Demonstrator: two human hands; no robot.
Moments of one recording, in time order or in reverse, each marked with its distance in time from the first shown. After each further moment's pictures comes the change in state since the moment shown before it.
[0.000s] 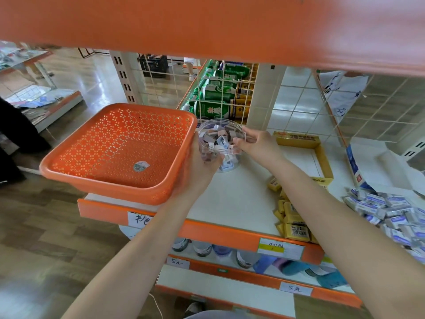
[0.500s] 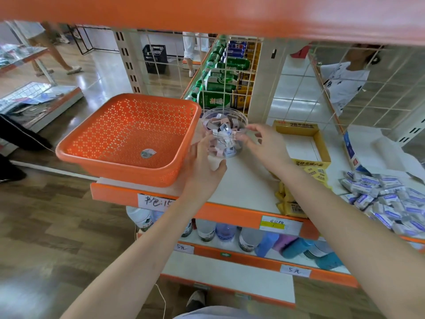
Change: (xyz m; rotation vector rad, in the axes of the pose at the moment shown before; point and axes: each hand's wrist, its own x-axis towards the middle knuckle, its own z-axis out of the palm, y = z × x) left_hand -0.066 0.031 -0.017 0.132 -0.019 0.068; right_hand -0.043 0.003 0.005 -0.098 0.159 -0.152
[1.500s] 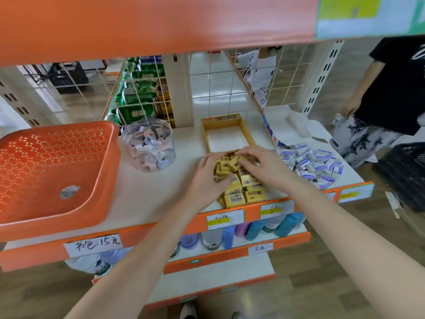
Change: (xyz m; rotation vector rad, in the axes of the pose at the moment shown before) left_hand -0.012 0.067 0.095 -0.062 -0.561 0.162; right_hand -0.089 0.082 -0.092 -0.117 -0.101 0.177
